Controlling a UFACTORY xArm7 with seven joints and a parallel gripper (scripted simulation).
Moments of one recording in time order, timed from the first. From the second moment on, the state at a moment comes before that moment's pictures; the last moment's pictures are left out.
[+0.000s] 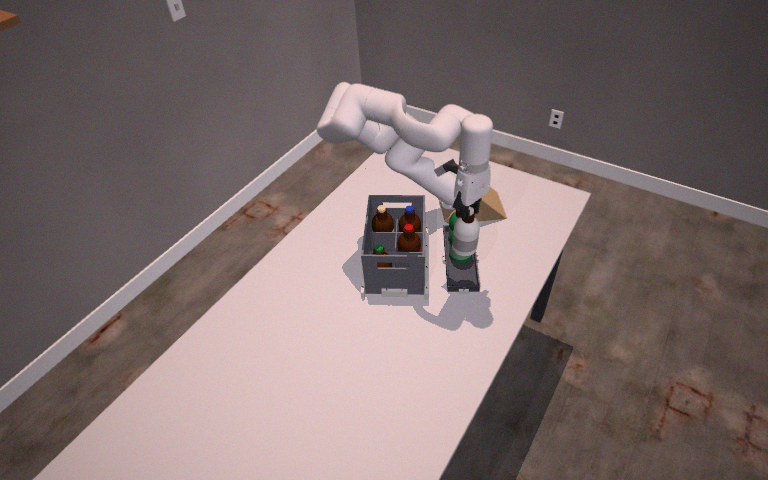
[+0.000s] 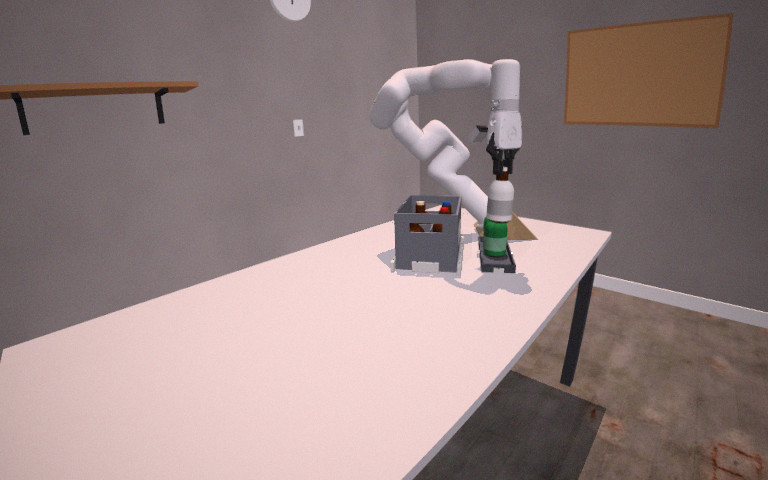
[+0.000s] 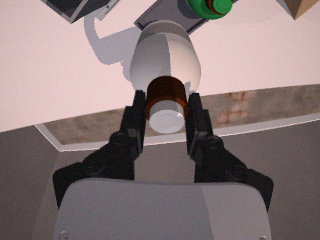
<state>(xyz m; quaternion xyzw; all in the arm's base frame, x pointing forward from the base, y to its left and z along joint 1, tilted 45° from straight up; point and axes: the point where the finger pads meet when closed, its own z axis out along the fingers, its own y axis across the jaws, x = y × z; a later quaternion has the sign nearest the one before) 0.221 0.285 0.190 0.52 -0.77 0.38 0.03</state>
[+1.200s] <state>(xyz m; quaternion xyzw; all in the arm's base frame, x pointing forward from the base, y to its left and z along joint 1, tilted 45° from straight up) 0.216 0.292 0.199 0.52 -0.77 0.38 0.03</state>
